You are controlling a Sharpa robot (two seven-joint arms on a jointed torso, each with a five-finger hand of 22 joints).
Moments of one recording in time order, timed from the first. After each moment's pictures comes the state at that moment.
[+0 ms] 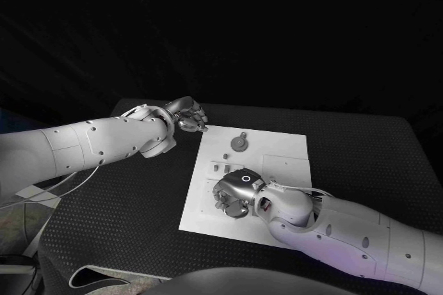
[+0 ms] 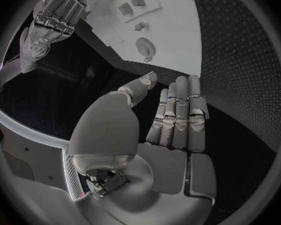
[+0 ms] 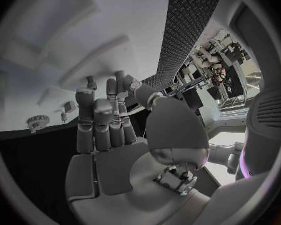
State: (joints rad) left arm 1.27 -0.81 -0.18 1.25 -1.02 -0.39 -0.03; left_hand 1.21 -0.21 0.58 -0.13 0.11 0.86 0.18 0.32 0.44 1.13 0.12 0.07 0.33 1.06 0.02 0.77 0.58 0.01 1.12 -0.08 0.07 1.00; right arm 0.99 -0.42 -0.13 1.44 -1.87 -0.24 -0.14; right_hand 1.15 -0.08 0.68 -0.29 0.04 1.02 0.12 0.20 0.76 1.28 0.04 0.20 0.24 1.27 -0.06 1.30 0.83 0.15 1.16 -0.04 0.94 1.22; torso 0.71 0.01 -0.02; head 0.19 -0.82
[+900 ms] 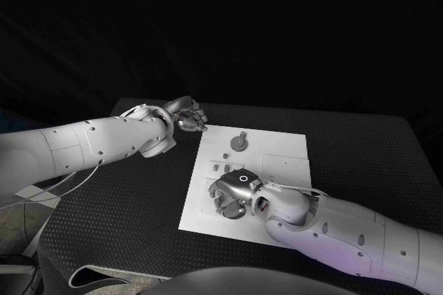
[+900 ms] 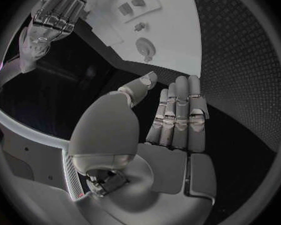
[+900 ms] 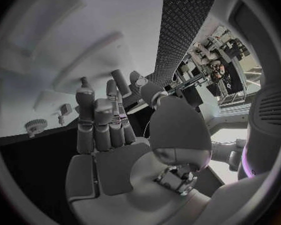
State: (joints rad) left arm 1.27 -0.81 -0.18 1.25 -1.02 -0.39 -0.03; left_hand 1.21 -0.21 0.58 -0.13 0.11 0.86 0.18 0.32 0.44 1.13 0.12 0.07 0.33 1.06 0.02 0.77 0.58 0.01 1.12 -0.08 0.07 1.00; right arm 0.99 -0.40 -0.14 1.43 -1.83 -0.25 -0.13; right_hand 1.09 -0.18 0.60 -0.29 0.04 0.90 0.17 0.14 0.74 1.24 0.07 0.16 0.24 1.26 -0.05 1.30 0.83 0.15 1.17 -0.05 0.94 1.23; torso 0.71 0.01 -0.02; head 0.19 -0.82
